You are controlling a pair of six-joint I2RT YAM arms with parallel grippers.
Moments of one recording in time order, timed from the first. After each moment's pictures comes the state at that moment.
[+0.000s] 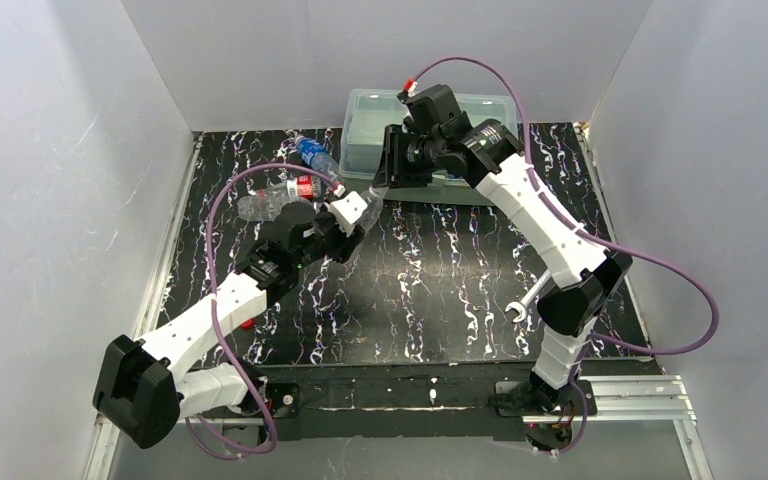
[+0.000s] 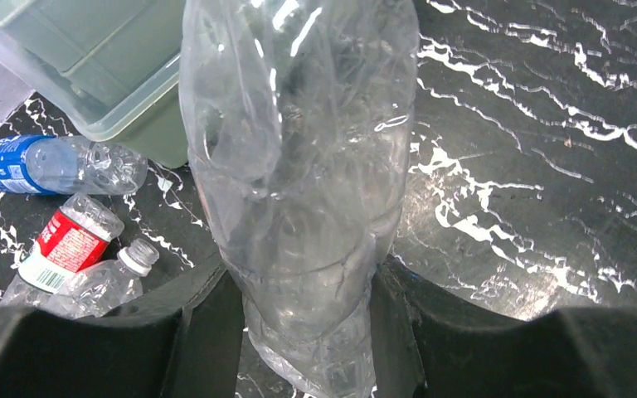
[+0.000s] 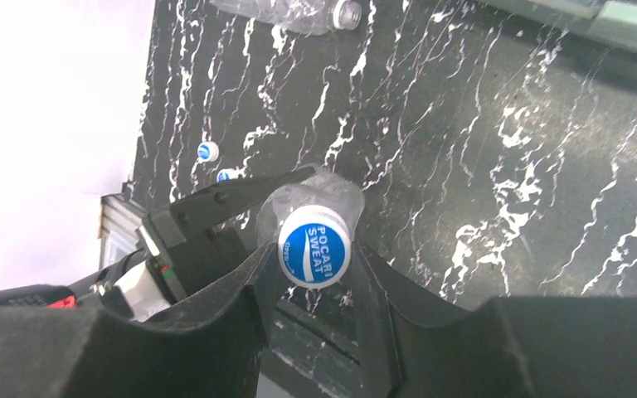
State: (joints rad) left arm -0.58 1.14 0.78 -0.03 0.14 0.30; right arm 0.74 1.80 2.12 -1.02 -0.14 0.59
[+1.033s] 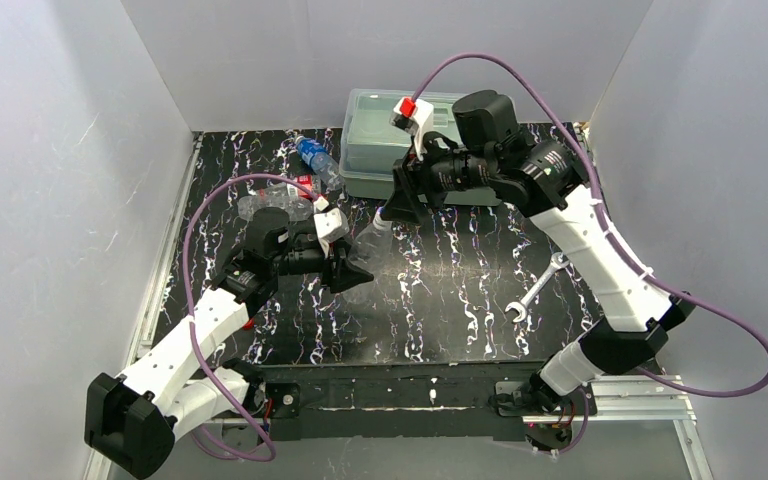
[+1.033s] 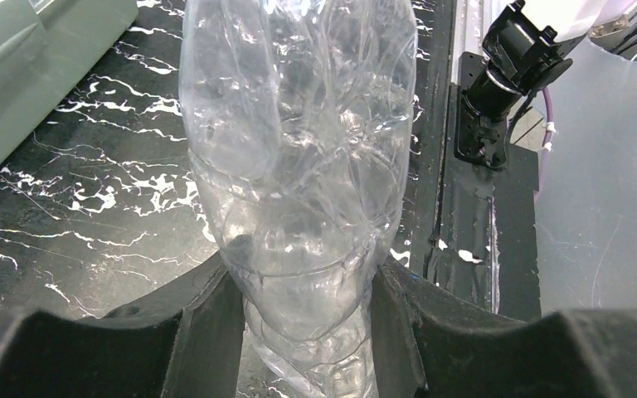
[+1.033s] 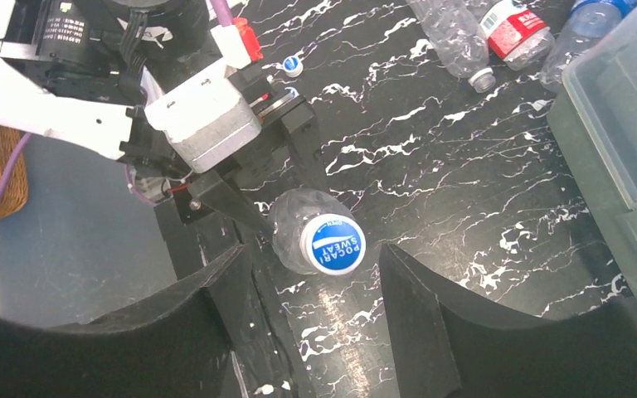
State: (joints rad) left arm -0.48 0.99 0.73 -0.09 0.86 0.11; right arm 0.78 1.53 2.00 -0.99 -0.50 -0.01
